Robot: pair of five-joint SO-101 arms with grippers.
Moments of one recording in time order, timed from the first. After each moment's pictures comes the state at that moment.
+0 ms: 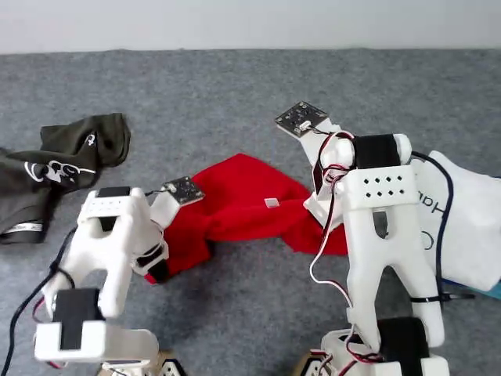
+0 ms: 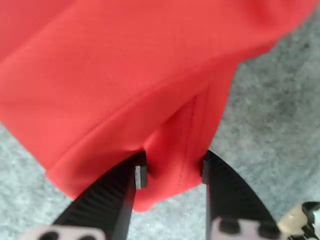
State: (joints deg) left arm -7.5 0.2 41.4 72.0 -43.6; right arm -9.8 -13.4 4.4 100.5 30.9
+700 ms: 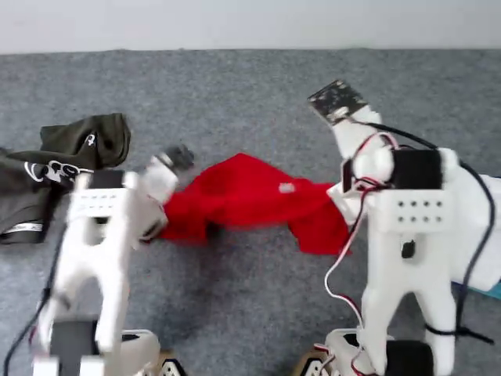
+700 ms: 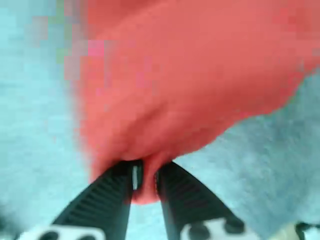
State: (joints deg) left arm -6.2 -15.3 30.9 80.7 -34.6; right arm -3.2 -22.2 -1.1 100.5 31.3
